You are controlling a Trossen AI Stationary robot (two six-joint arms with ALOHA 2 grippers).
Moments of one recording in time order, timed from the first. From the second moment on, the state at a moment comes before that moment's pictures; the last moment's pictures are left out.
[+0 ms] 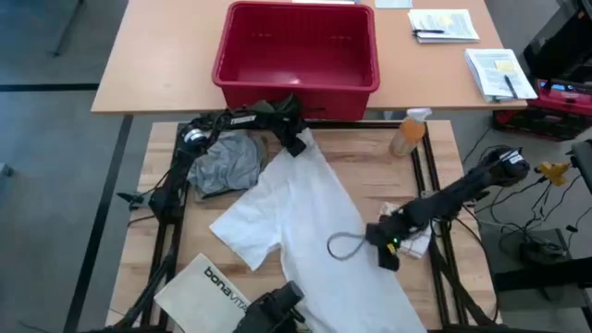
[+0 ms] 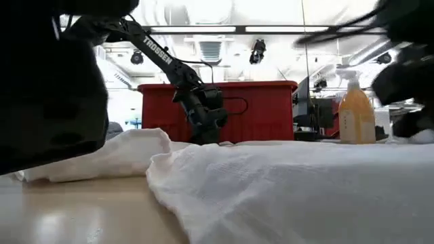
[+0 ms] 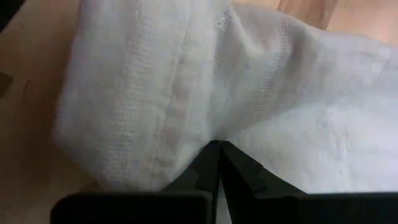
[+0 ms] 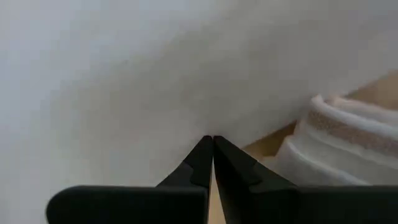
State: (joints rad) left arm 0.69 2.30 1.78 -0.71 0.43 0.03; right arm 0.46 1.30 0.52 -0.42 -0.22 0.69
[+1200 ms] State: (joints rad) left arm 0.62 2.22 1.80 -0.85 0.41 0.07; right arm 0.49 1.25 0.50 -0.63 0.02 0.86
